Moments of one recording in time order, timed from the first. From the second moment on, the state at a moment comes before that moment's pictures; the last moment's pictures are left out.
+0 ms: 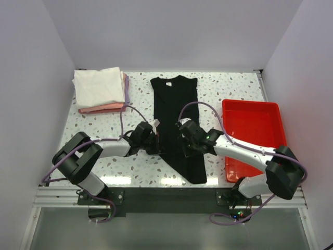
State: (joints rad) left arm -0.68 1.58 0.60 0.15 0.29 -0.77; right arm 0.89 1.41 0.88 -0.55 0.13 0.45
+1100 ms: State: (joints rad) left arm -0.69 1.54 0.57 0.13 0.23 -0.81; right arm 0.77 1.10 0.62 -0.50 -0.09 0.53
